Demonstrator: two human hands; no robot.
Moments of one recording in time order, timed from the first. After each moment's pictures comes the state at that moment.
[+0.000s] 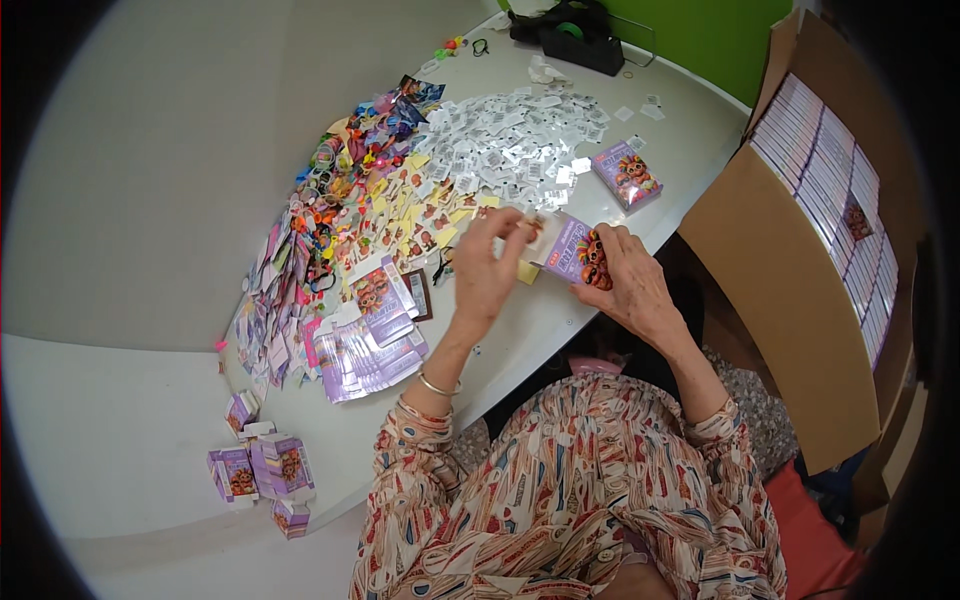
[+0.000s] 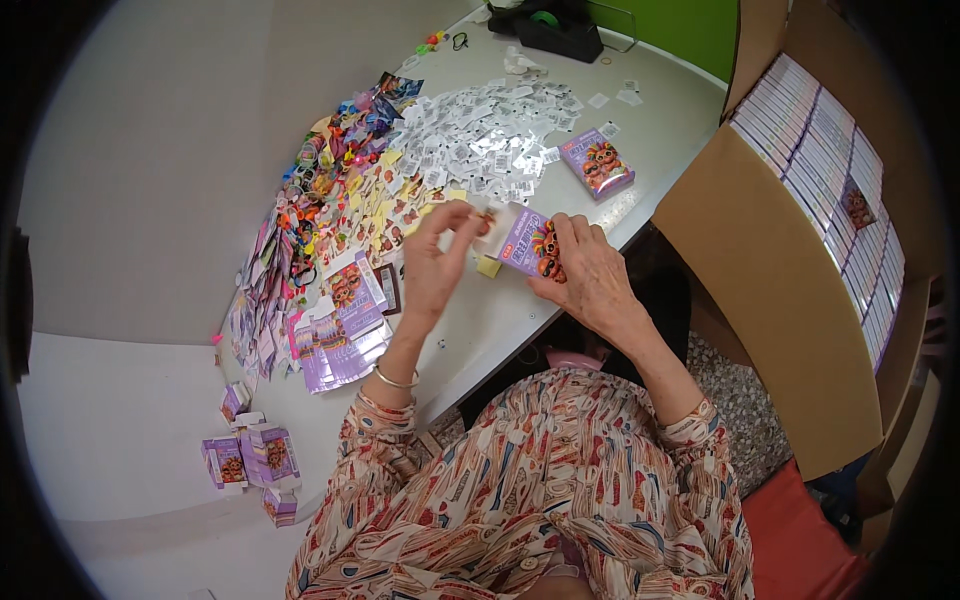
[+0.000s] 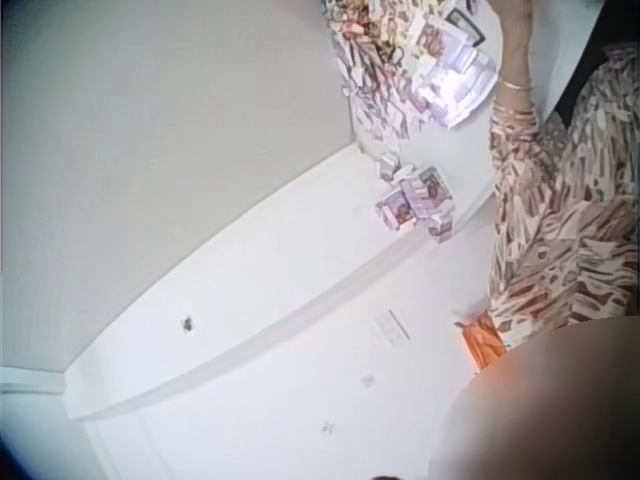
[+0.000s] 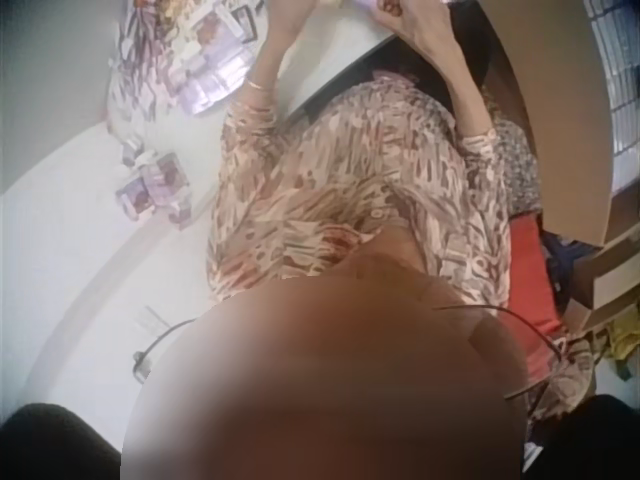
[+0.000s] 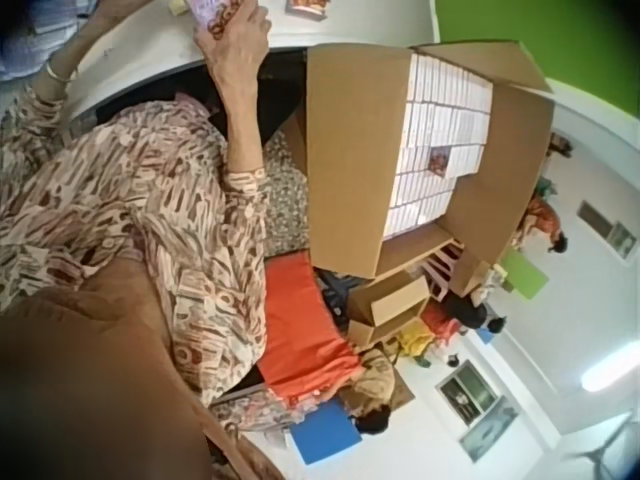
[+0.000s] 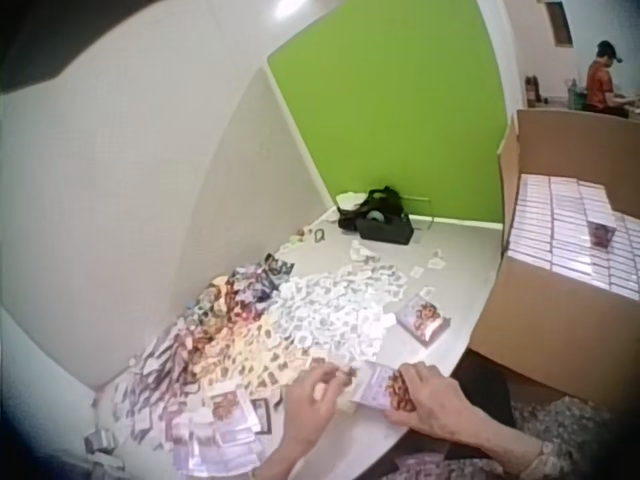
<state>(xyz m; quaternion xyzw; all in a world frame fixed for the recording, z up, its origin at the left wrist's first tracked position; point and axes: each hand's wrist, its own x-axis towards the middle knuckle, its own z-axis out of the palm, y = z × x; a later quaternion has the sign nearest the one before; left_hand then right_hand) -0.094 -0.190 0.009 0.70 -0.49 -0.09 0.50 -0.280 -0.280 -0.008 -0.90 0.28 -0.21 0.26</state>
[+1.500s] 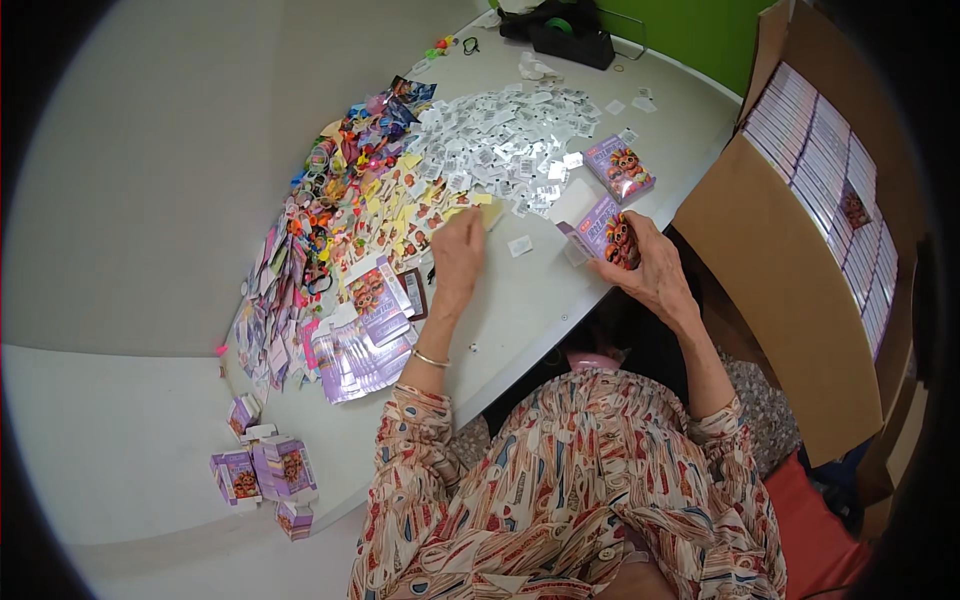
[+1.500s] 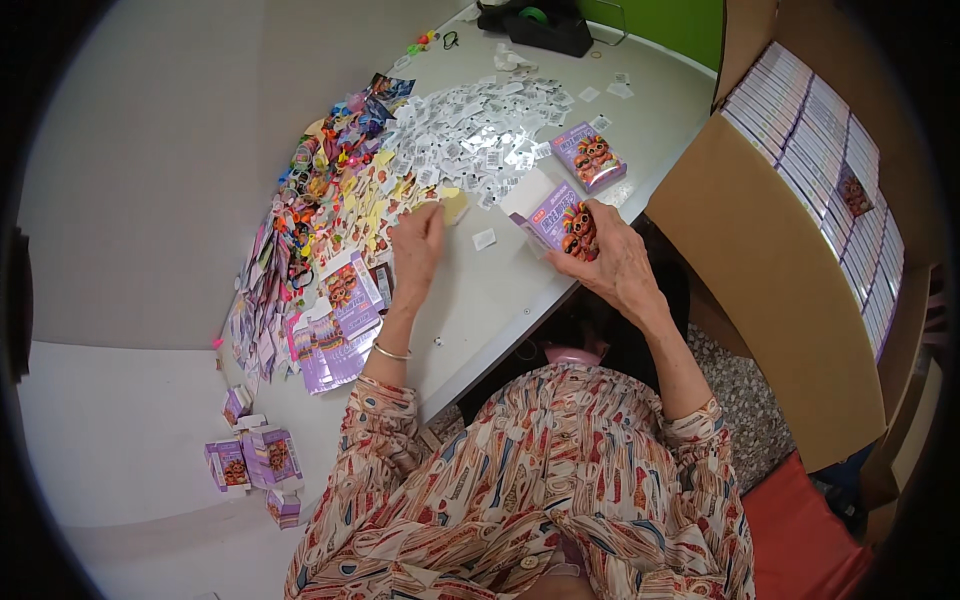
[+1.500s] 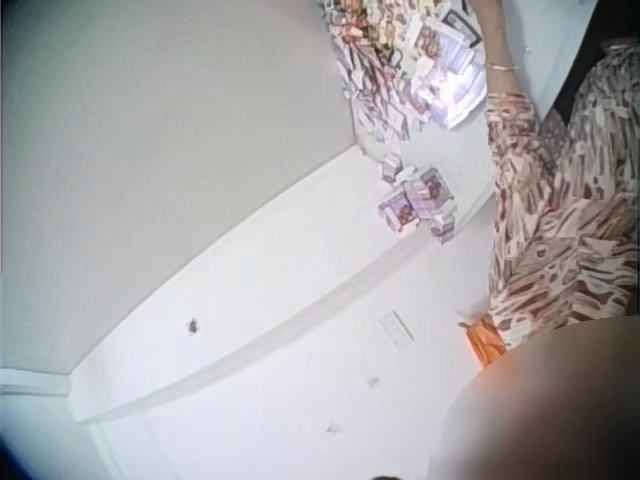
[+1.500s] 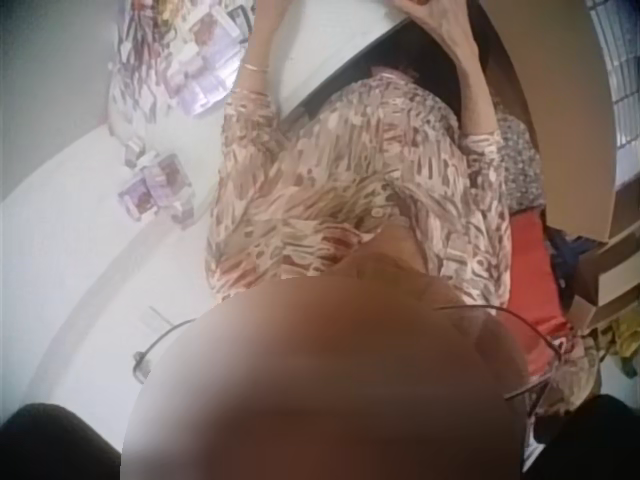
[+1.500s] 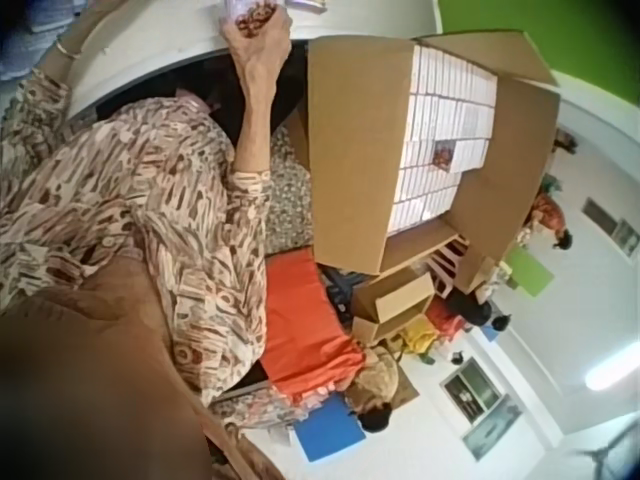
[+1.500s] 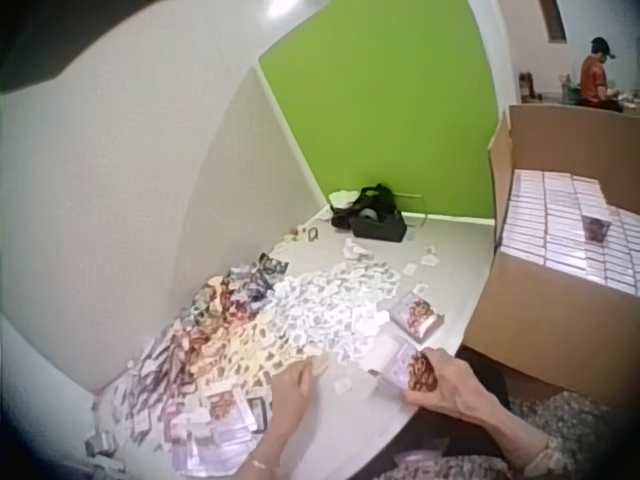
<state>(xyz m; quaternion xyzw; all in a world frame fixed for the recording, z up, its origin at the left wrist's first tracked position) -0.038 -0.191 -0.040 0.80 -0.46 -0.05 0.37 -0.299 -0.301 -0.028 -0.84 0.33 -0.30 0.32</state>
